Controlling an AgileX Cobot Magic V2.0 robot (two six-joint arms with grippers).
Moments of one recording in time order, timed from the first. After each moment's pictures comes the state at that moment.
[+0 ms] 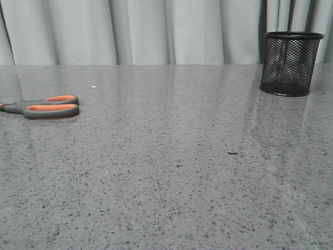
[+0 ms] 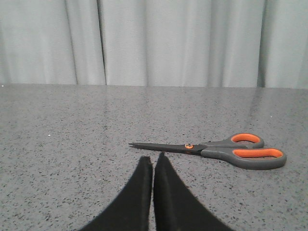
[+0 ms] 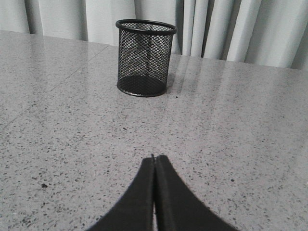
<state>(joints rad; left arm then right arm) -0.05 0.00 0.00 -0.10 0.08 0.04 0.06 -0.01 0.01 -0.04 0.17 -0.10</state>
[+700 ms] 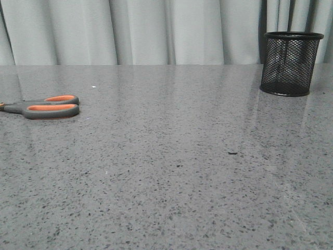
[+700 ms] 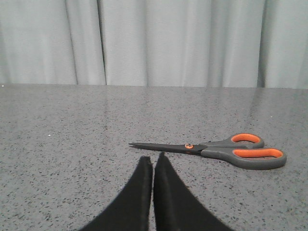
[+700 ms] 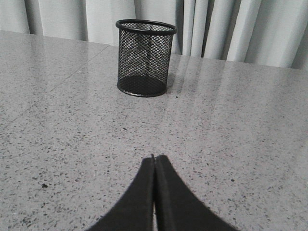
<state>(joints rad) -0.05 0.00 0.00 -0.10 0.08 0.04 0.06 -0.01 0.01 -0.04 0.17 -0.10</state>
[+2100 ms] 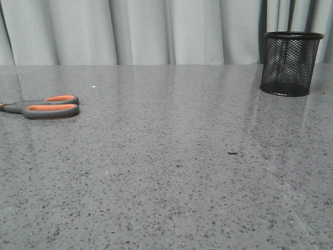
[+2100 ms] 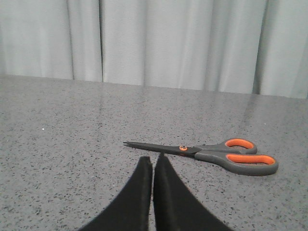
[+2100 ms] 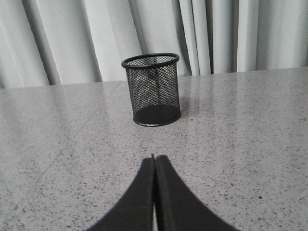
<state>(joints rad) -0.05 0.00 0.00 -0.17 0.08 0.04 0.06 -0.01 0.01 0.18 0.07 -0.10</state>
